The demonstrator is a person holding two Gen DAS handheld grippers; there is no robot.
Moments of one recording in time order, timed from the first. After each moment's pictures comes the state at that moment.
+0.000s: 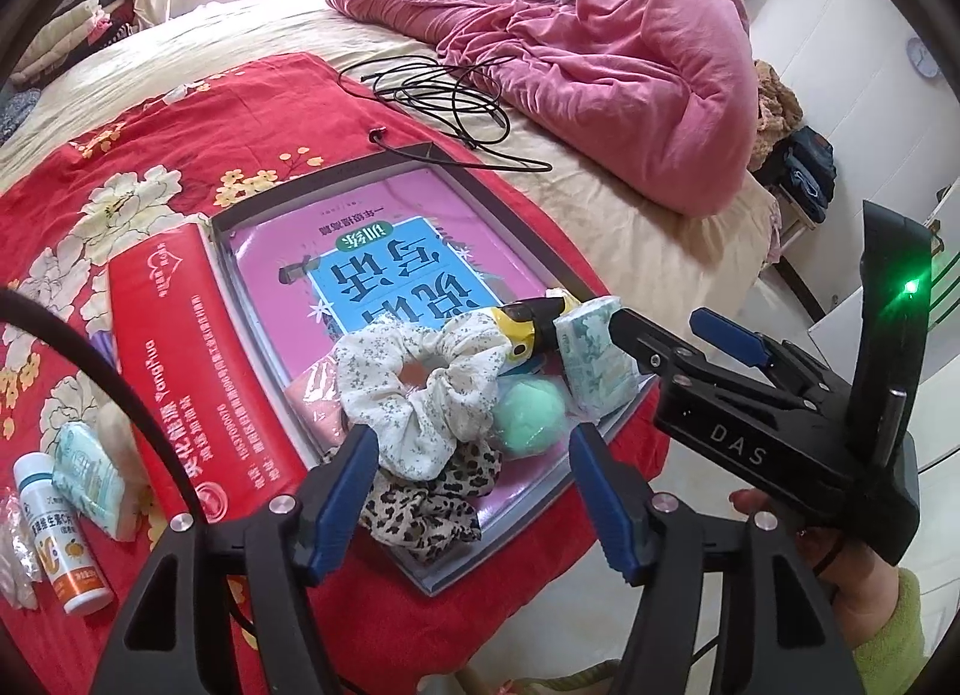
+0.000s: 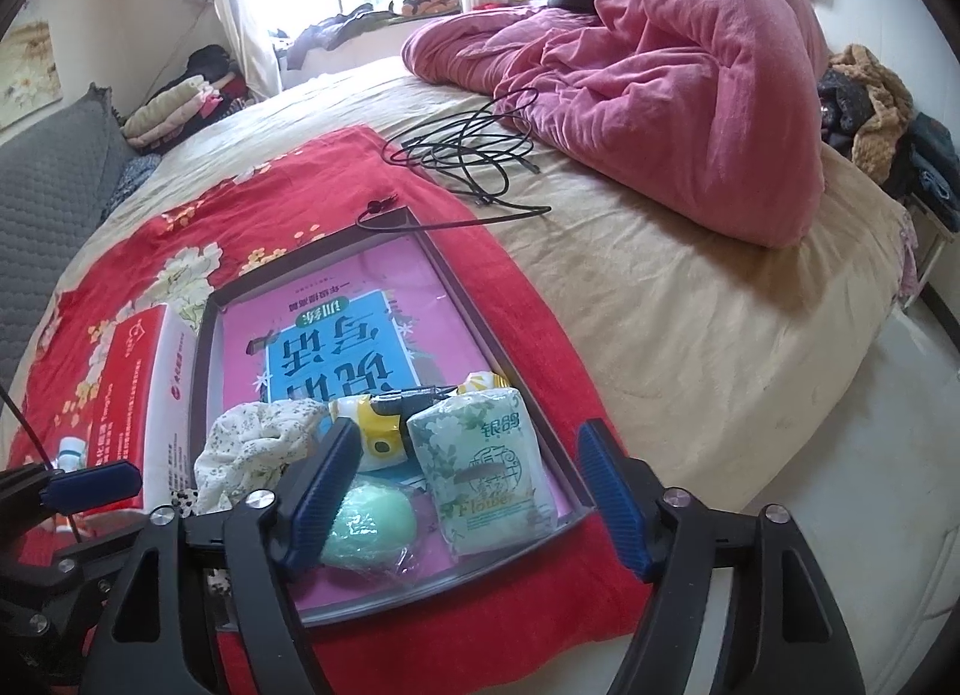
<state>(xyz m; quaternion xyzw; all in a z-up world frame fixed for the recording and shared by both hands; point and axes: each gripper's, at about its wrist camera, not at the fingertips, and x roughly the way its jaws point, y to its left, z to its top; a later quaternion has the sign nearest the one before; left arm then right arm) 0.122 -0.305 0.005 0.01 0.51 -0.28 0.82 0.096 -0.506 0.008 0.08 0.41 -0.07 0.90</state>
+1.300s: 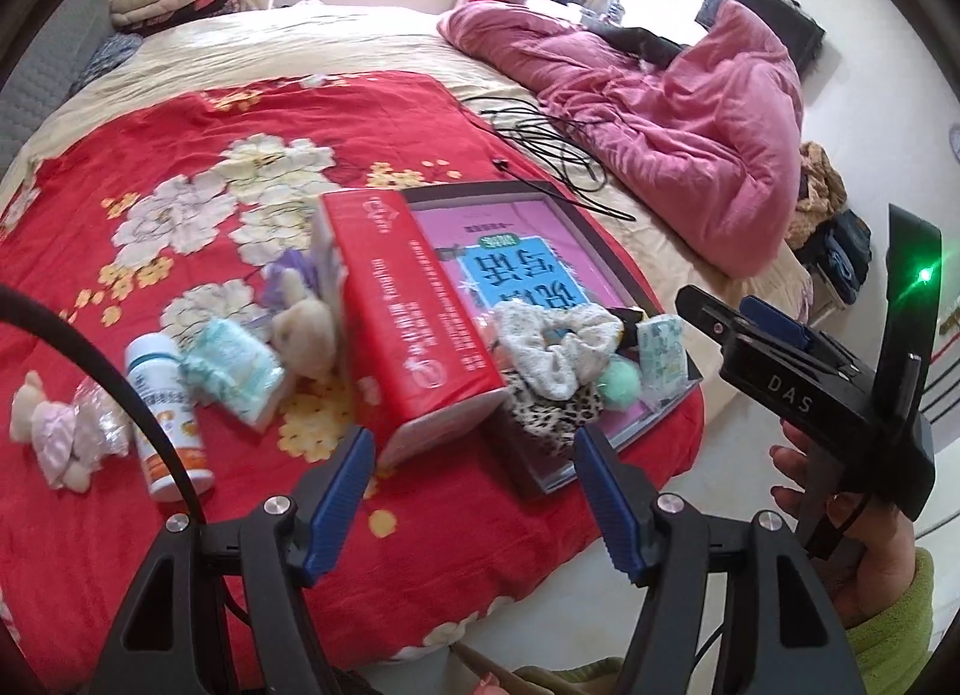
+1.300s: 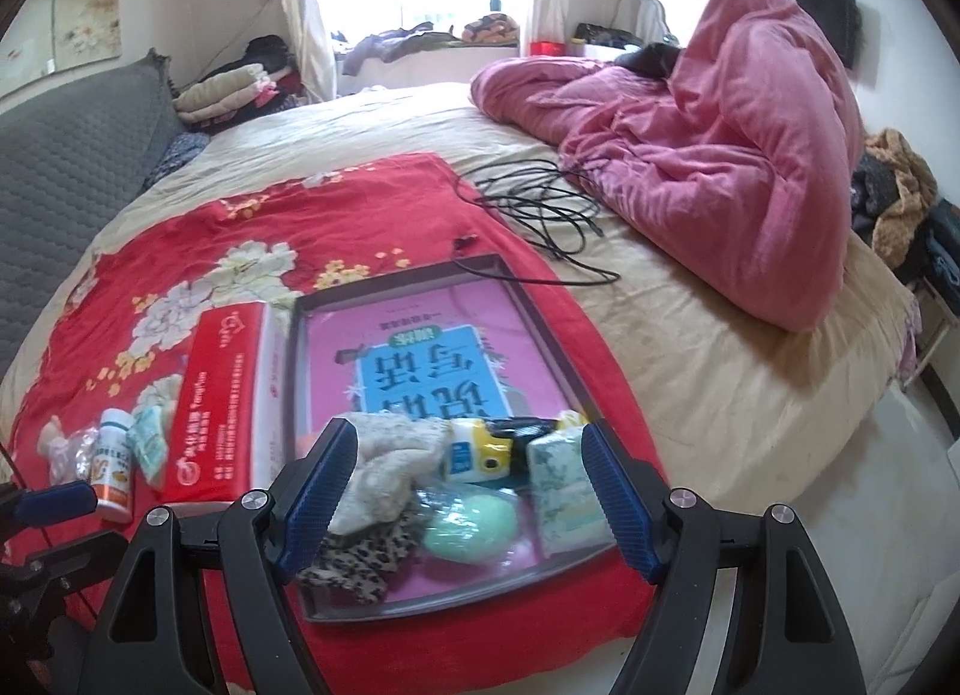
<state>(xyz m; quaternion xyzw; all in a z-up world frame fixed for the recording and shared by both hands) 0.077 -0.184 0.030 -0.07 0.49 -0.20 0.85 0.085 -0.431 0.055 0.01 0.38 -0.04 0.92</state>
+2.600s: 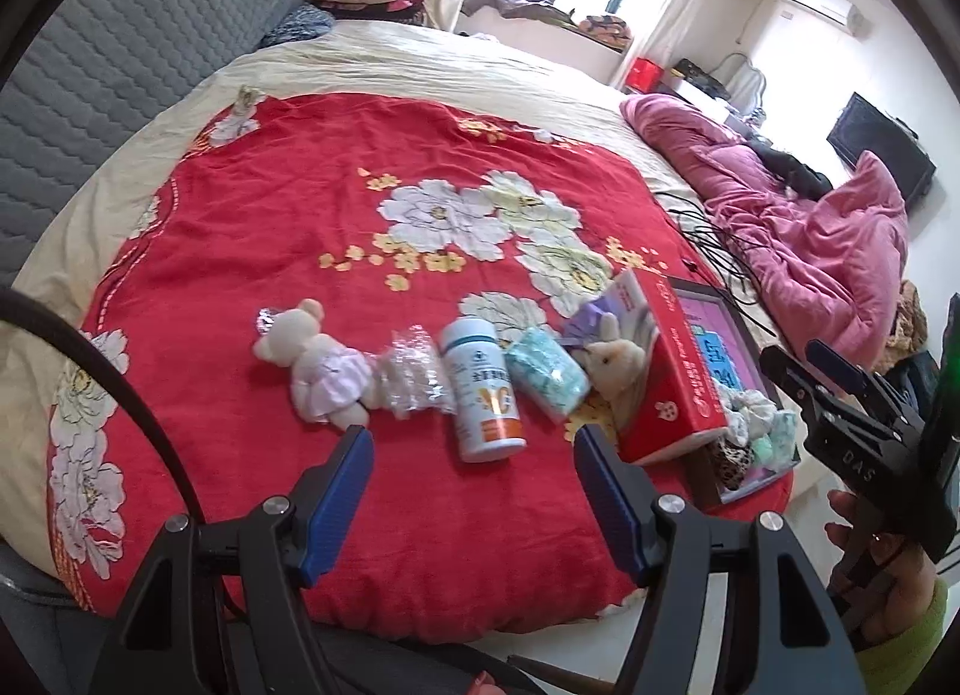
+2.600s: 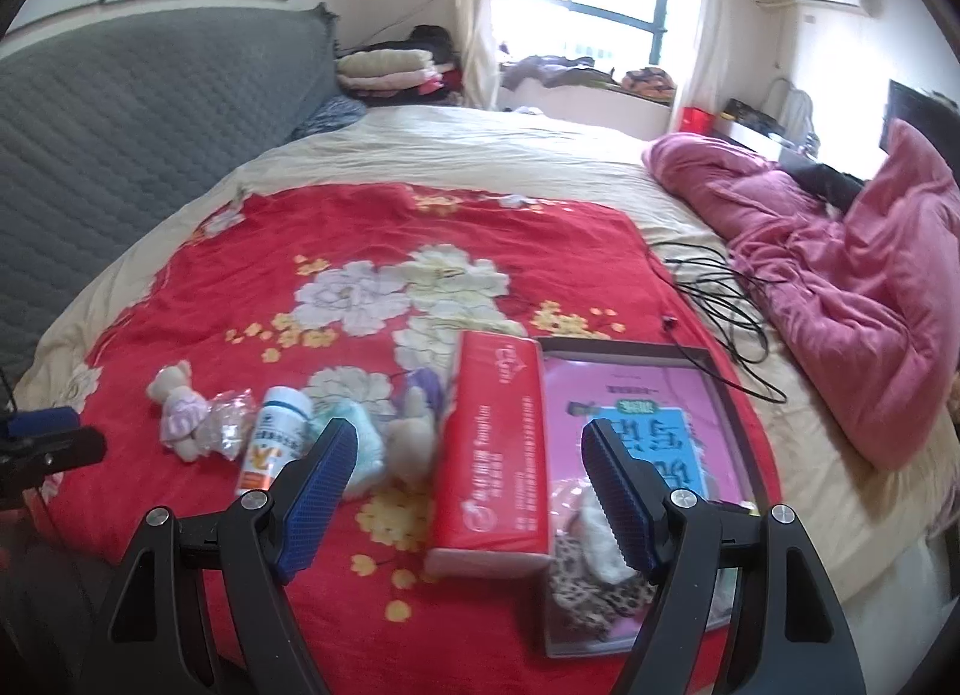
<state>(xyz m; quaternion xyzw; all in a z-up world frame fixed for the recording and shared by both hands) 0.037 0.015 0.048 -0.15 0.45 -0.04 0.88 0.084 -0.256 0.083 -0.09 0.35 0.11 0.92</state>
